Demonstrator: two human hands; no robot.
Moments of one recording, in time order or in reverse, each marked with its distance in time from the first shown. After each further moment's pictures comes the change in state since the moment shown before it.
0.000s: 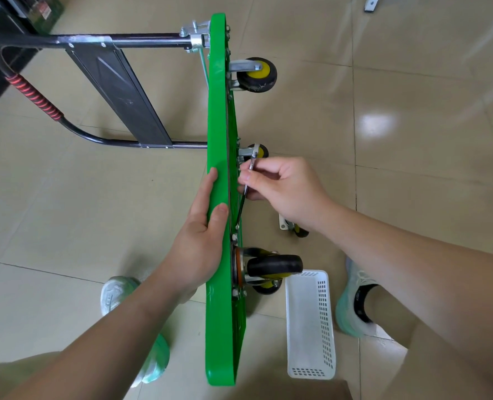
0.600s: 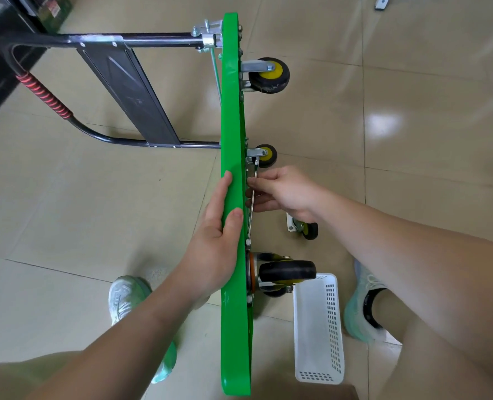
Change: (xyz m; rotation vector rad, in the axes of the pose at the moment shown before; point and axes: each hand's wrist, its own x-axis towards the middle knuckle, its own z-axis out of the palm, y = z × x) left_hand 0.003 -0.005 -0.003 0.032 -0.023 0.022; right_hand 0.050 0.038 0.003 0.092 -0.136 0.412
